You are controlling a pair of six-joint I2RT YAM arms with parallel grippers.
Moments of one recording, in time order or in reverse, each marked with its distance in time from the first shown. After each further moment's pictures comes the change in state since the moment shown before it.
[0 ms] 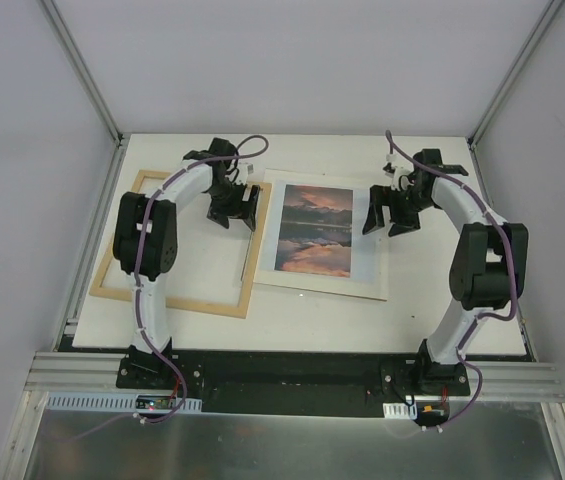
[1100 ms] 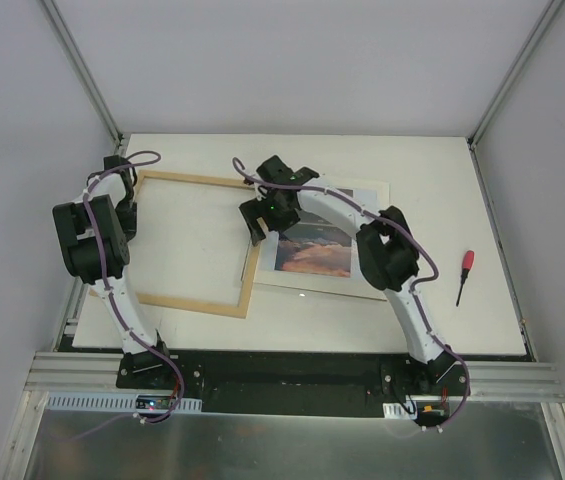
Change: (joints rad) left arm 0.549 -0.048 -0.206 0.115 -0.715 0.256; right arm 0.693 0.536 0.635 0.079 0.256 0.227
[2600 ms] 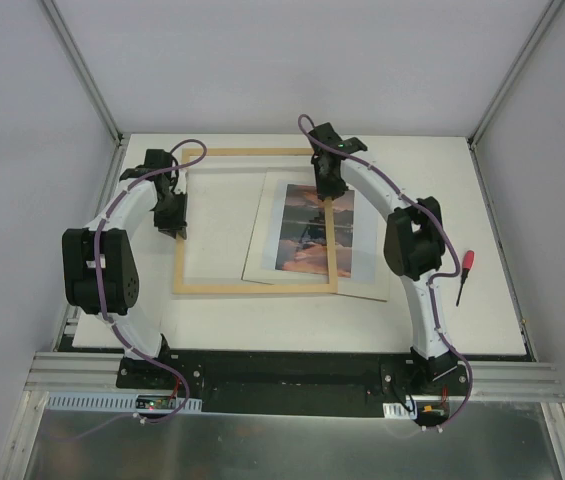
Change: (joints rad) left arm -0.341 -0.306 -0.138 -0.076 0.517 -0.227; right arm -0.286 -0.124 -0.005 -0.121 0.436 0.148
